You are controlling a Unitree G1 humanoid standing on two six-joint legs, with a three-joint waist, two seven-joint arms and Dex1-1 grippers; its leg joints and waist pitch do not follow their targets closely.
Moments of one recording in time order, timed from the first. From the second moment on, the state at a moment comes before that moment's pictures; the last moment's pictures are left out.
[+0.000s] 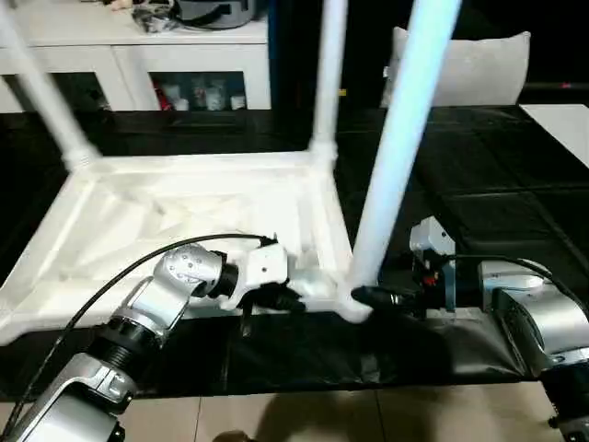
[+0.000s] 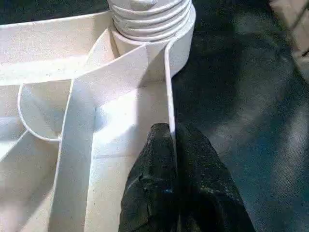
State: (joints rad) left arm -0.55 0.42 -0.42 0.45 0.01 0.01 -1.25; right arm -0.34 -0.54 0.14 0.16 0.28 0.36 1.21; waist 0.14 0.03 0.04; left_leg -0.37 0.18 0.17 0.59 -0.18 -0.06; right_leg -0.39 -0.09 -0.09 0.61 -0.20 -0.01
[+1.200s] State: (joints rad) left arm -0.57 0.11 -0.30 0.45 0.08 0.40 -0.73; right arm -0.44 -0.17 -0.02 0.24 0.16 0.51 0.41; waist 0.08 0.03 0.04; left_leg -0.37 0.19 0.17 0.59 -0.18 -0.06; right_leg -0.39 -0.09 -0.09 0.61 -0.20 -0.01
